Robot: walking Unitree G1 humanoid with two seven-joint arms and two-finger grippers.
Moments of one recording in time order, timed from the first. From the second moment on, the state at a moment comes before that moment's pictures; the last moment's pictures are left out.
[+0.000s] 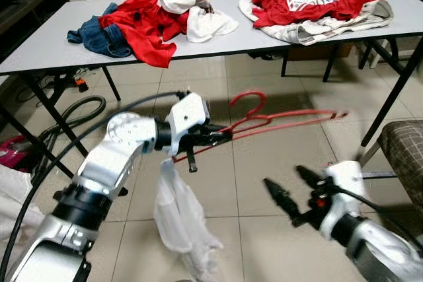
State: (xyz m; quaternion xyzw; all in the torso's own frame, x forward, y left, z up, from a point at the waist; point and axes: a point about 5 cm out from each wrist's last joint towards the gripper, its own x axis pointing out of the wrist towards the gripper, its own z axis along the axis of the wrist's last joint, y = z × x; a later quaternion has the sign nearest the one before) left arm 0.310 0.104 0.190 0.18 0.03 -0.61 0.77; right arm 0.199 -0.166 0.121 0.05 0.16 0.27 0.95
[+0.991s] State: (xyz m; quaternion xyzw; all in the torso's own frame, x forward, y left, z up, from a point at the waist) left arm 0.289 0.087 0.266 0.11 -0.02 -0.71 0.70; right arm 0.281 -0.125 0.146 0.05 0.05 0.45 0.89
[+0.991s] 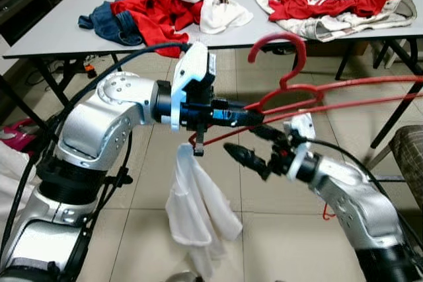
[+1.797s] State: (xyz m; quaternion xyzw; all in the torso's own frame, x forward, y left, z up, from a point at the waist) left arm 0.290 0.080 0.284 0.08 -0.04 -0.70 0.70; right arm 0.266 -0.097 0.099 -0.01 0.11 0.53 0.84
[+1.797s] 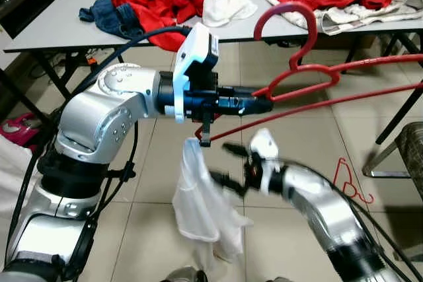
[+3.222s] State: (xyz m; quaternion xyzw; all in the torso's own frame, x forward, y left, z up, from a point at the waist) left arm 0.284 0.070 0.298 0.06 -0.06 -0.73 0.67; right arm 0.294 -0.111 0.159 0.07 0.01 0.52 0.85
